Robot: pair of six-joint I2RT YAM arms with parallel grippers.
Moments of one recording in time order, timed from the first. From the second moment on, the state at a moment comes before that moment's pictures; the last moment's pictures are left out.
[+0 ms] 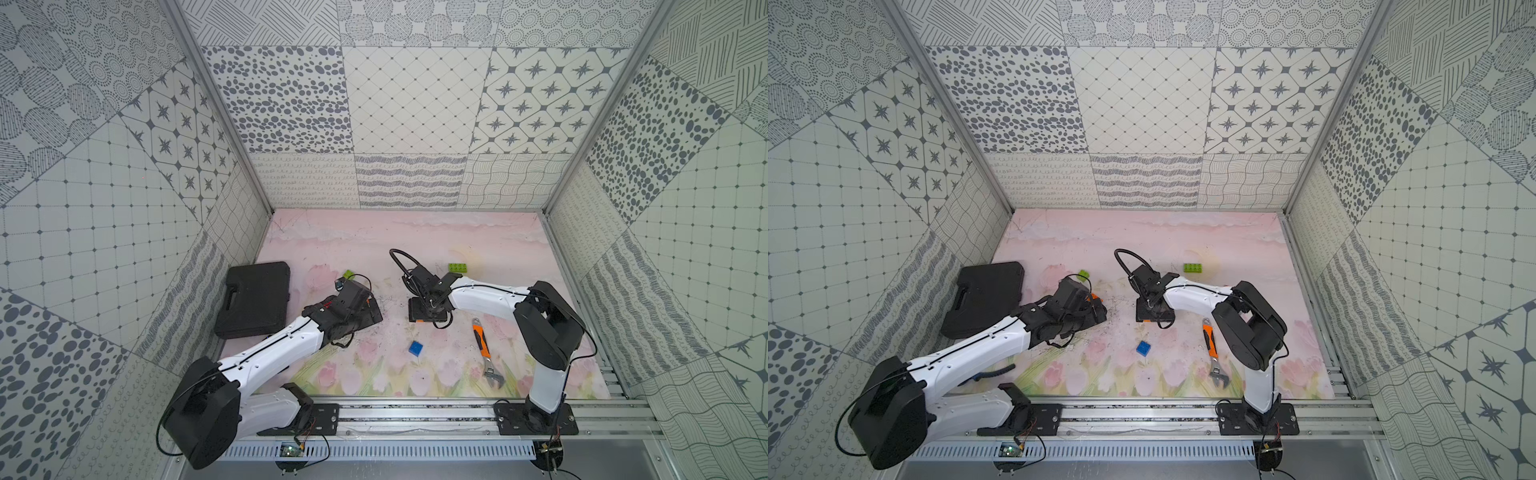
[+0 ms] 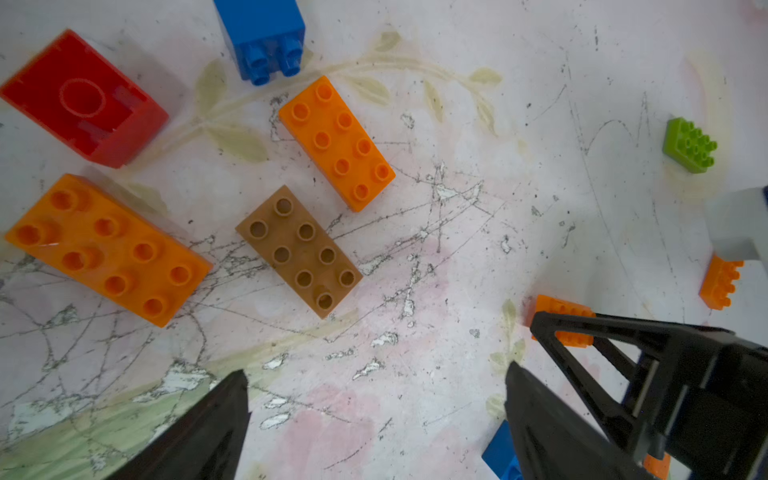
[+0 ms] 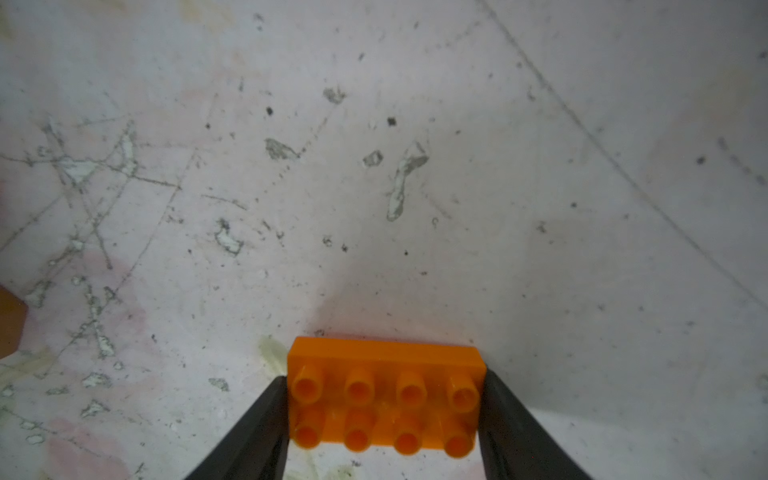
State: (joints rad) left arm -0.65 1.19 0.68 -0.50 -0.10 -0.91; right arm 0.80 1.87 1.22 -0.65 0.04 0.73
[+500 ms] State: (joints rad) left arm -0.65 1.16 0.70 -0.51 -0.10 -0.89; right arm 0.86 1.61 1.10 -0.65 -0.01 0.70
